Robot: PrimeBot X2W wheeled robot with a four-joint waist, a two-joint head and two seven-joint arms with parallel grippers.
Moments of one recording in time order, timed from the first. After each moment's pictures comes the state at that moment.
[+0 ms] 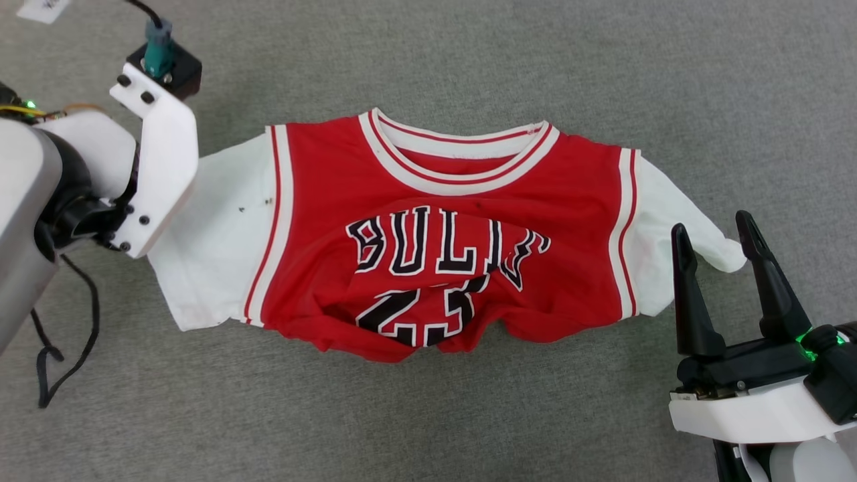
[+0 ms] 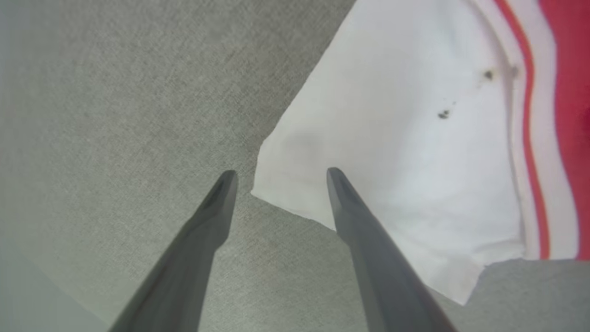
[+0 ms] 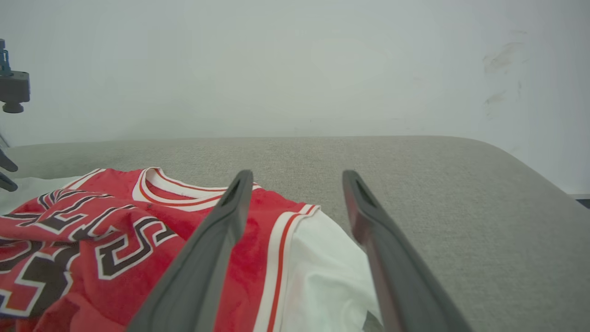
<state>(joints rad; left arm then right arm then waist) -1.07 0.80 -0.82 0.19 -0.73 -0.13 1.18 -0.06 -0.06 0.04 -0.17 0.12 0.13 -0.26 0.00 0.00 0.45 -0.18</state>
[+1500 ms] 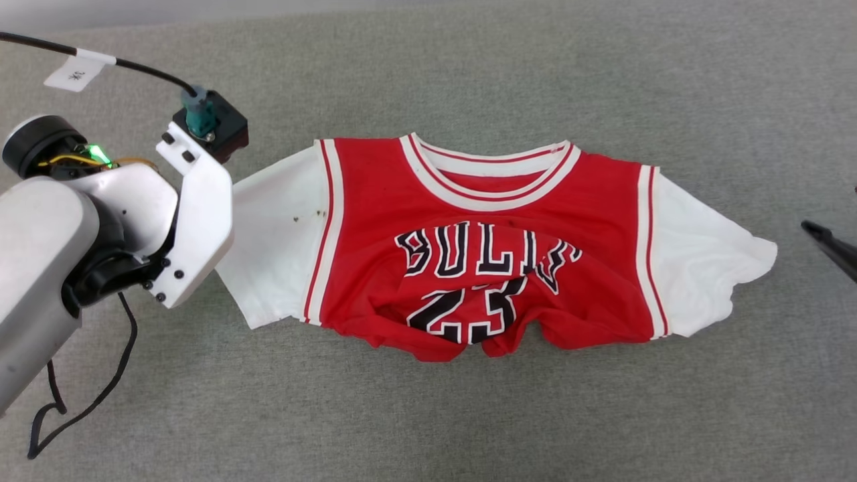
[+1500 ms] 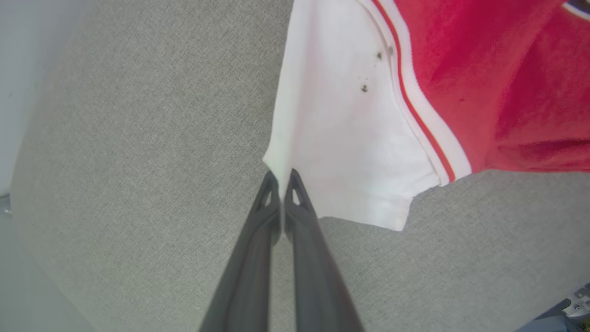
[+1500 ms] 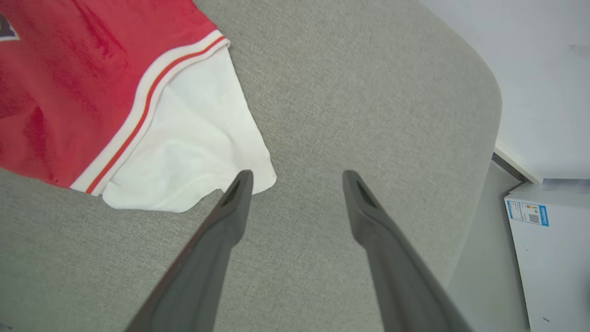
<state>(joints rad) -1.01 0.87 -0.95 0.07 -0.85 -0.13 0.93 -0.46 -0.92 0.31 -0.13 0.63 0.13 0.72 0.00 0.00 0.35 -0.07</state>
